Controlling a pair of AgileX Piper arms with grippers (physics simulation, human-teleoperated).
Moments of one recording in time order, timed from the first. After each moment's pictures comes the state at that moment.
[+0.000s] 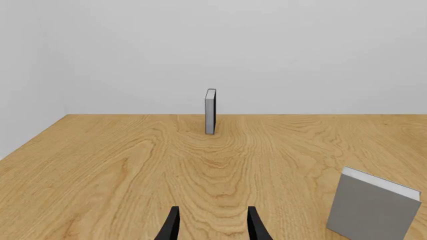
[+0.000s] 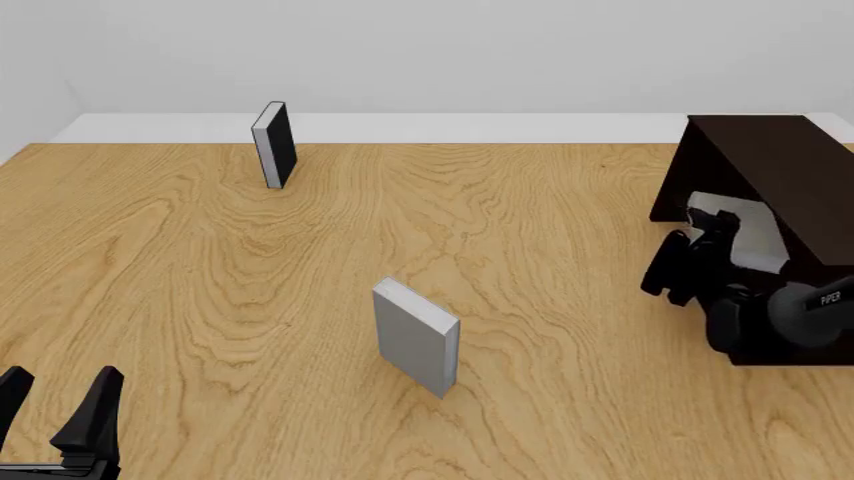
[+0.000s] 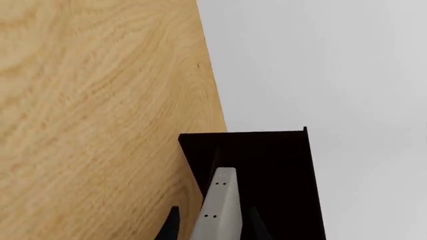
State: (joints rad) left arm 0.00 0.00 0.00 0.00 0.00; right arm -0.17 1.98 -0.83 -0.85 -1.40
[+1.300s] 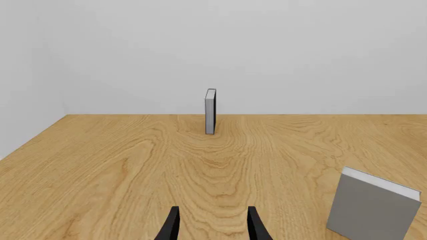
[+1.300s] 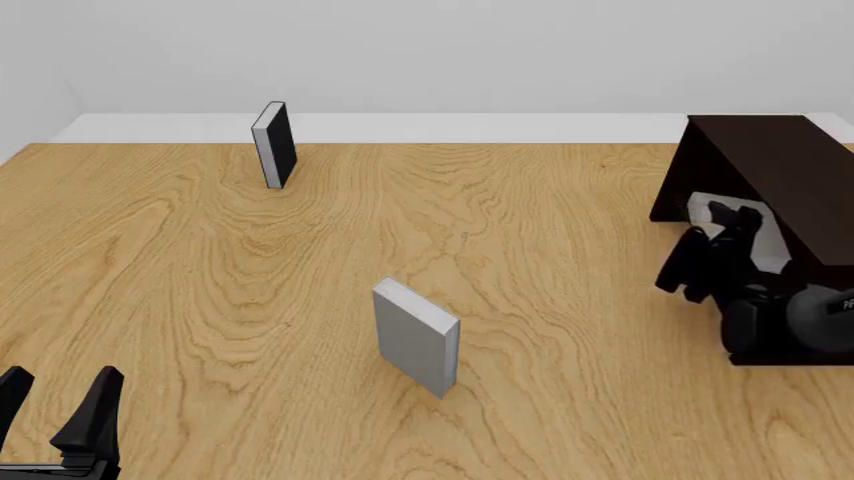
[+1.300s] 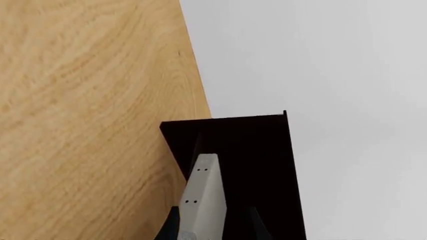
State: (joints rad) left arm 0.00 0.00 0.00 0.00 0.00; right arm -0.21 1.94 -0.80 -0.88 -1.40
